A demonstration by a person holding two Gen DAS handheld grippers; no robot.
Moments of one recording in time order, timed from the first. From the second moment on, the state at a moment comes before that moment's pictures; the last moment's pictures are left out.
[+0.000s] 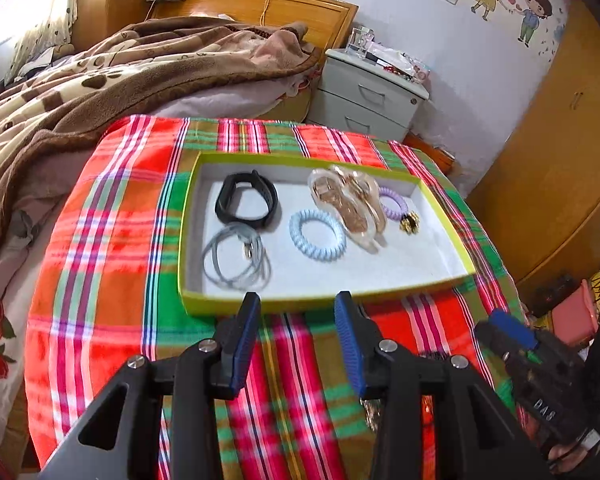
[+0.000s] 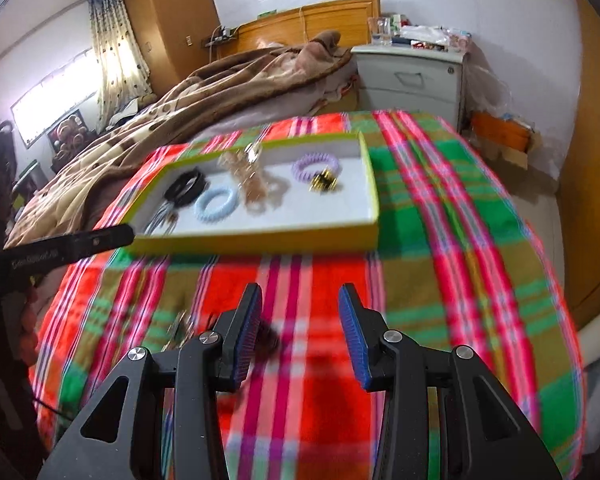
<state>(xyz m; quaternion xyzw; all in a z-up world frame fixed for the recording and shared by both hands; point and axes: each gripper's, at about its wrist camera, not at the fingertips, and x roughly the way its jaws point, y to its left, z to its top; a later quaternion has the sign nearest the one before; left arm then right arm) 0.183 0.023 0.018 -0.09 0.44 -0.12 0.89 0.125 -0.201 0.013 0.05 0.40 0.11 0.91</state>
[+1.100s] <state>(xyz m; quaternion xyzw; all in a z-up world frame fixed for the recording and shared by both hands) 0.127 0.027 0.000 -0.09 0.46 -0.14 0.87 0.082 -0.159 -0.017 0.07 0.43 0.12 0.89</state>
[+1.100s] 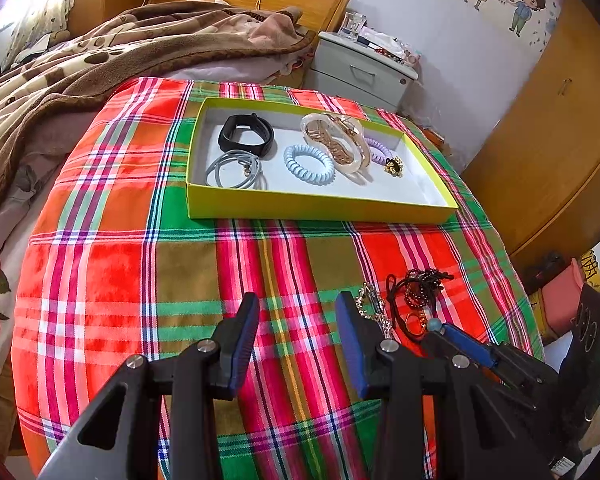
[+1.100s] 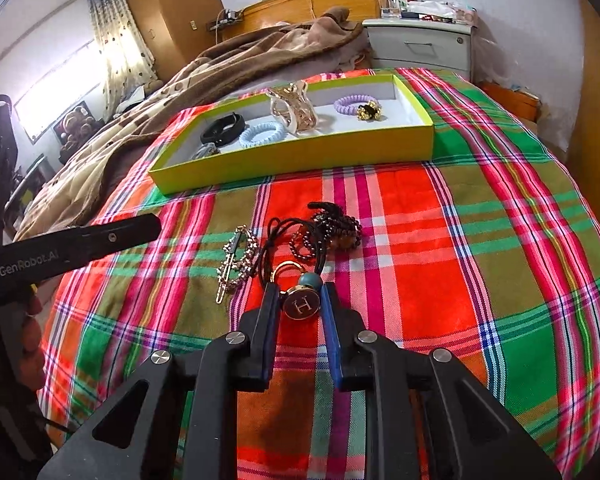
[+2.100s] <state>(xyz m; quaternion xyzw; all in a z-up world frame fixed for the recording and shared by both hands) 0.125 -0.040 -0.014 -0.01 0.49 -0.16 0.86 0.082 -0.218 0.041 0.15 0.30 0.11 0.94</state>
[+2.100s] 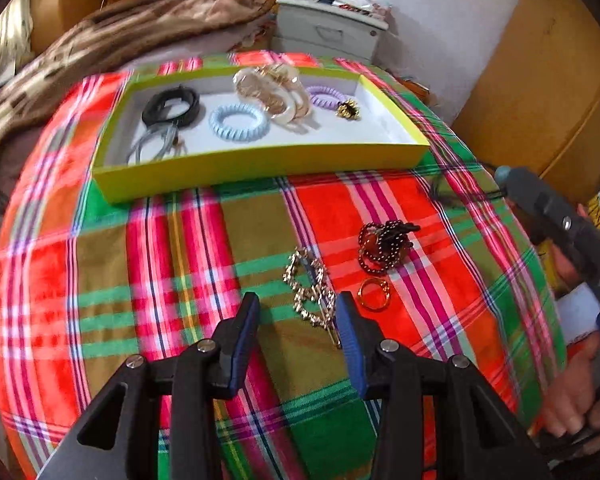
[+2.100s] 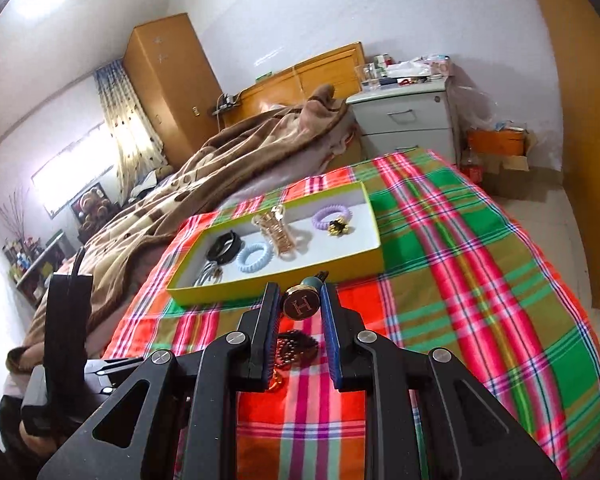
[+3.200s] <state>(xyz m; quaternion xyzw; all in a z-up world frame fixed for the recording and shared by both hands) 0.138 -0.063 -0.020 0.05 0.47 -0.13 0.87 0.078 -0.233 0.041 0.15 0.29 0.10 0.94</state>
